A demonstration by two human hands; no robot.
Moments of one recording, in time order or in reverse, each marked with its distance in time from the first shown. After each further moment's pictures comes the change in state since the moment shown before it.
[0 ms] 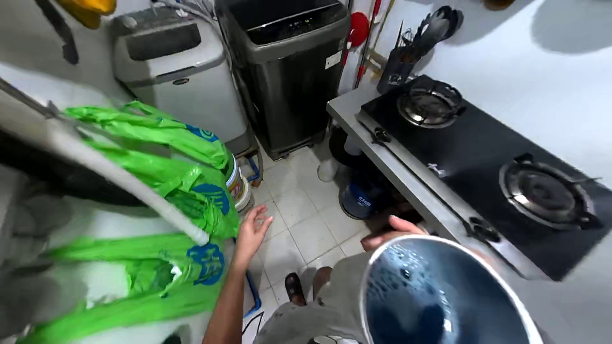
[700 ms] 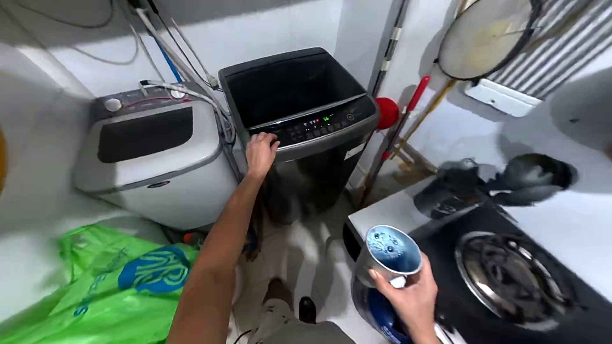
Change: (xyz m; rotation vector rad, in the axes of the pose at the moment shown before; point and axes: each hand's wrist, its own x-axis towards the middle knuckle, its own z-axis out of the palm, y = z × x) left_hand 0.642 0.300 -0.136 0.549 0.539 0.640; right_hand 0.344 0.378 -0.099 -0.390 0.514 0.265
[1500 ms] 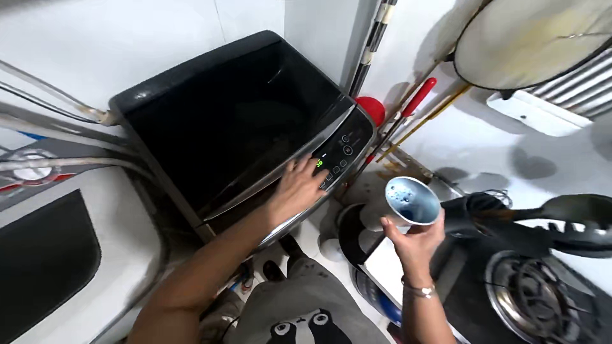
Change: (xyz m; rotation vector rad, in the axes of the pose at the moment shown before) left_hand 0.181 0.029 0.110 -0.073 -0.534 0.680; right_hand 0.264 0.077 0.153 -0.181 0.339 -0.050
